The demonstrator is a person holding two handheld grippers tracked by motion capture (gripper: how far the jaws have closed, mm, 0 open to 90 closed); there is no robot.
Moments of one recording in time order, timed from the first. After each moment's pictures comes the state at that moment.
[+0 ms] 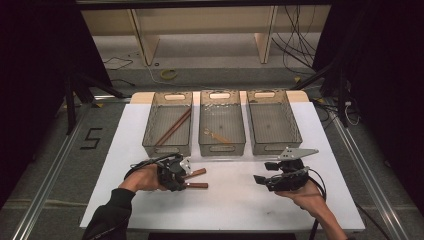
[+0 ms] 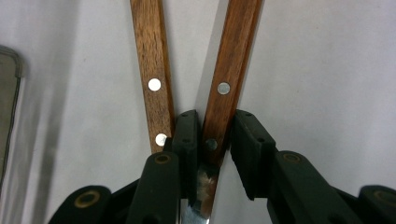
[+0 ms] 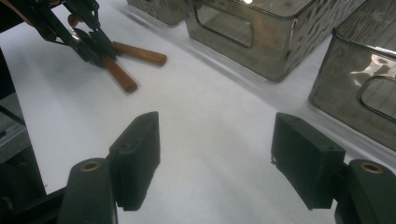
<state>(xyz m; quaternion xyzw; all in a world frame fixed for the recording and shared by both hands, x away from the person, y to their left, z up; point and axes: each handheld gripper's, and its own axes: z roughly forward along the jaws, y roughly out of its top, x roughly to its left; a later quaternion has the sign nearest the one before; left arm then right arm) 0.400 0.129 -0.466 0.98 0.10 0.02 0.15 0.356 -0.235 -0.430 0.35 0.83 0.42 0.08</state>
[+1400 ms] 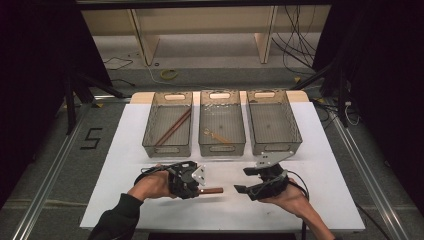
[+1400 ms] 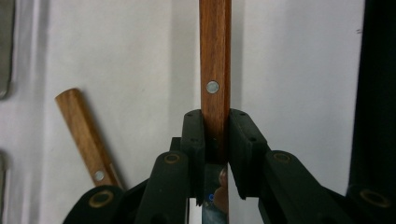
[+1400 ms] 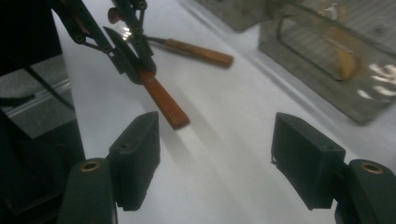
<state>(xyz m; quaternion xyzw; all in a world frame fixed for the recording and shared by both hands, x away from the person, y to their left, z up) 0.361 0.086 -0.438 0.98 0.03 0.04 0.18 0.344 -0.177 -0.423 0.26 0.87 0.41 0.05</state>
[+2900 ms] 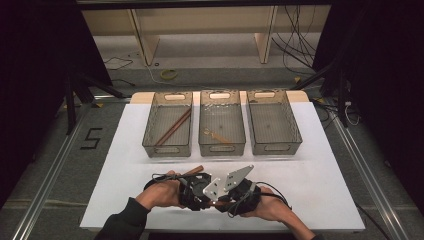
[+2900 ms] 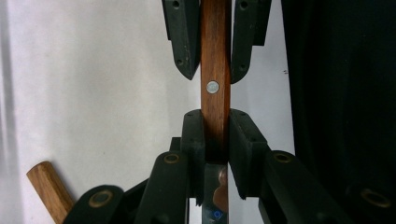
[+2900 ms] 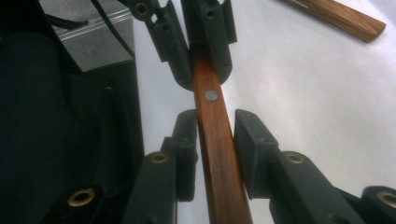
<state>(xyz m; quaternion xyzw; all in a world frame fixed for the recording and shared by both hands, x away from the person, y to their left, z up) 0.330 0.058 -0.427 0.98 -0.05 0.03 0.19 0.328 -0.119 -0.455 0.13 0.93 0.34 -0.03</state>
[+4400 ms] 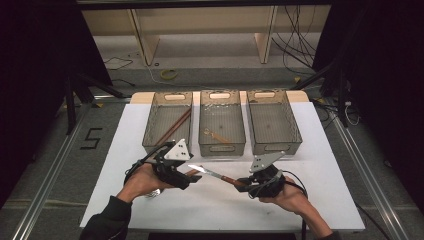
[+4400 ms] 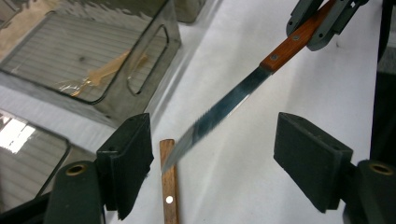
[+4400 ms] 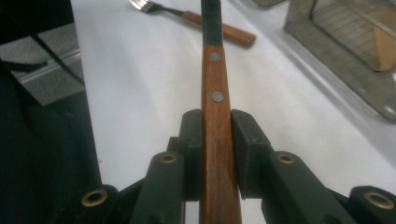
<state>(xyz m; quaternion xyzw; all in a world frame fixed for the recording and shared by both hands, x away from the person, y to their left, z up) 0.366 0.129 -0.391 0.90 0.18 0.12 0.38 0.348 -0.176 -0.427 0.22 0.90 0.38 0.03</state>
